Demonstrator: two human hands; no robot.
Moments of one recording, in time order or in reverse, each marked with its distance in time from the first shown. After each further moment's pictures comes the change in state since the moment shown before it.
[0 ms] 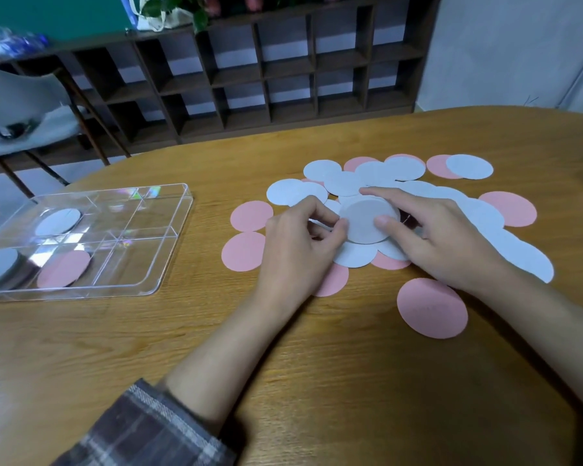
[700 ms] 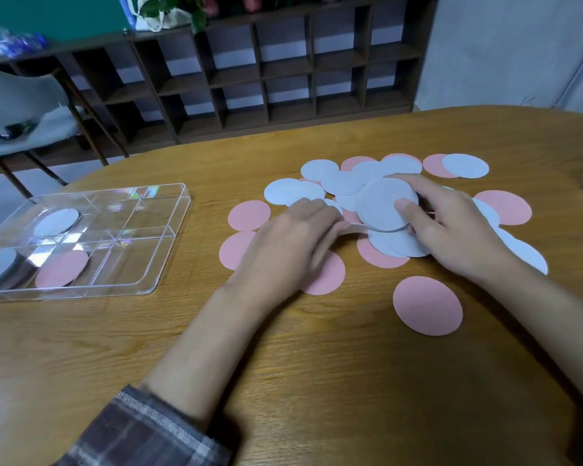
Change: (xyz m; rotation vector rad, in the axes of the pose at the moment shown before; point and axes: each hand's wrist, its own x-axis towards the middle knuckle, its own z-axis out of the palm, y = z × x) left_hand 0.008 -0.009 -0.019 0.459 -0.233 0.461; right_hand 0.004 0.016 -0.010 -0.009 0.059 0.132
